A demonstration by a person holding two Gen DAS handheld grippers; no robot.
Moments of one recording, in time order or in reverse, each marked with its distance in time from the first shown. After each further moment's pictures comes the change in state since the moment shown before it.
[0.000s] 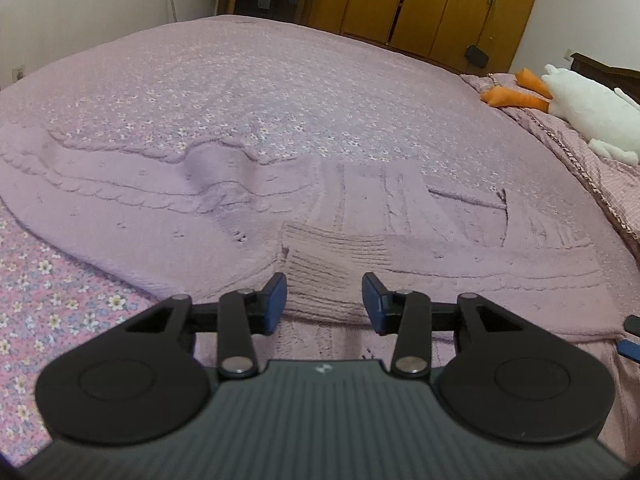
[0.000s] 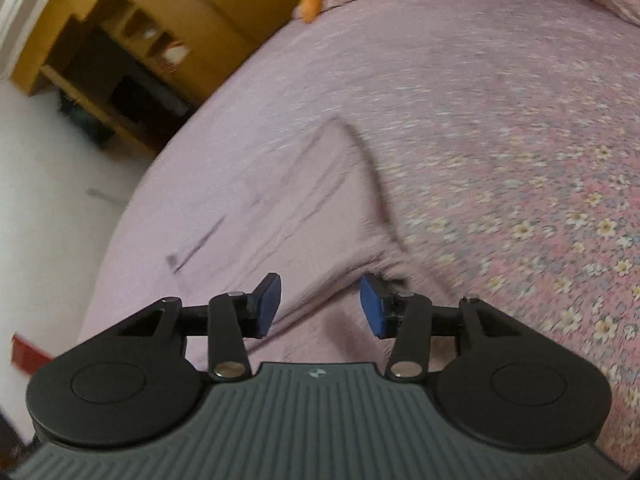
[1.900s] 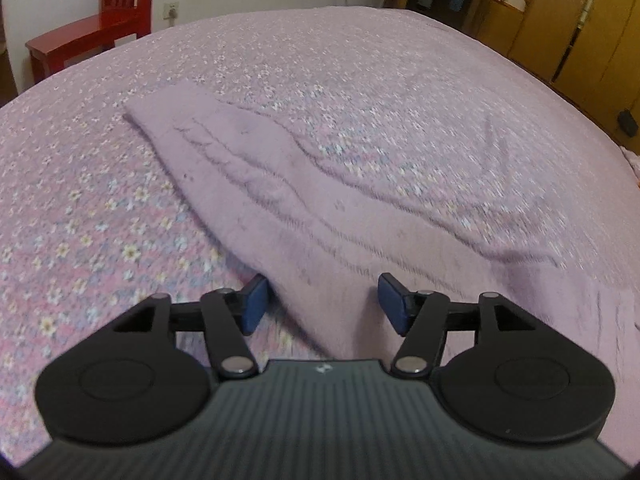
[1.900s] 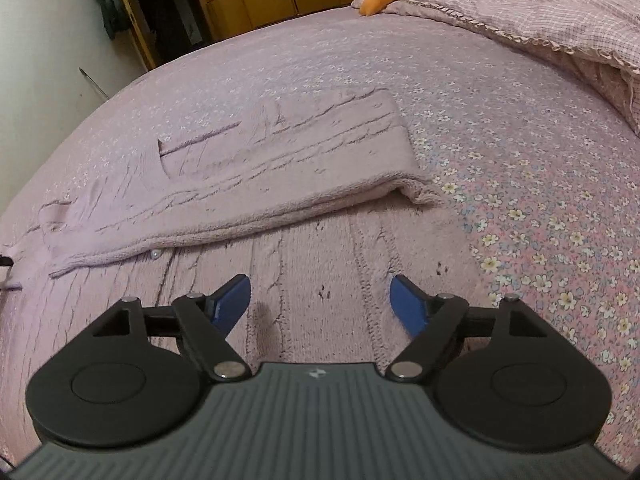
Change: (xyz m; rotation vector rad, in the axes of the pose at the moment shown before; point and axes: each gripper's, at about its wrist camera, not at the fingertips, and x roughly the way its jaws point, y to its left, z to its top) left arm 0.028 0.193 0.056 -0.325 0.026 0.370; right arm -0.030 0.045 -0.076 -0.463 0.029 -0.164
